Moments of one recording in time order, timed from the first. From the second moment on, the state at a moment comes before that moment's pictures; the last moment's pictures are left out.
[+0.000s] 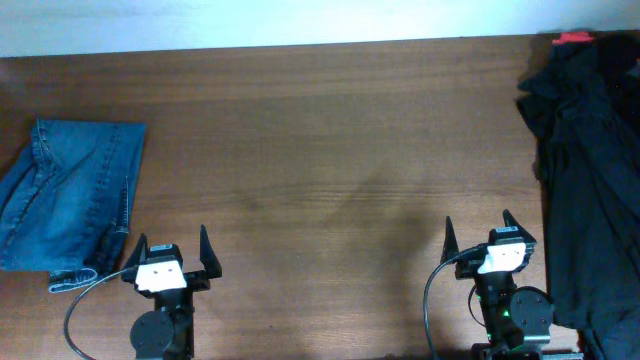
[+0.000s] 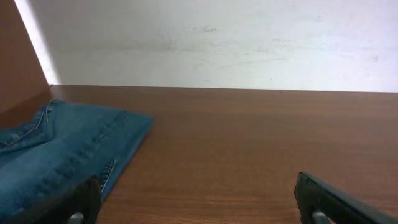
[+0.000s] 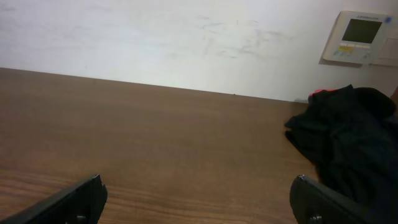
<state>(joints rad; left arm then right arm) -0.01 0.01 0.01 -0.07 -0.13 0.00 -0.04 0.01 0.01 -0.07 -0.08 -0.11</state>
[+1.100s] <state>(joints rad) -0.01 0.65 0.67 -0.37 -0.05 0.00 -0.04 0.86 0.84 -0.45 -0.08 0.03</state>
